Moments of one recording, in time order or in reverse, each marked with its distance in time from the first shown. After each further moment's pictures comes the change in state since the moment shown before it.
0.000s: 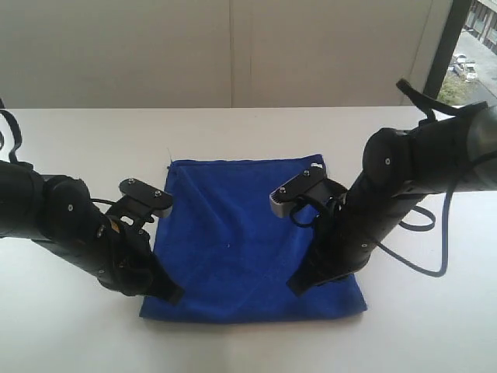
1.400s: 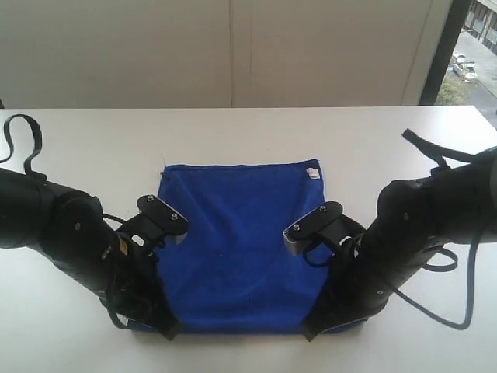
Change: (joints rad) left arm -0.078 -0.006 0.032 0.143 0.083 -0.048; right arm 0.053 -0.038 0.208 -0.058 -0.118 0.158
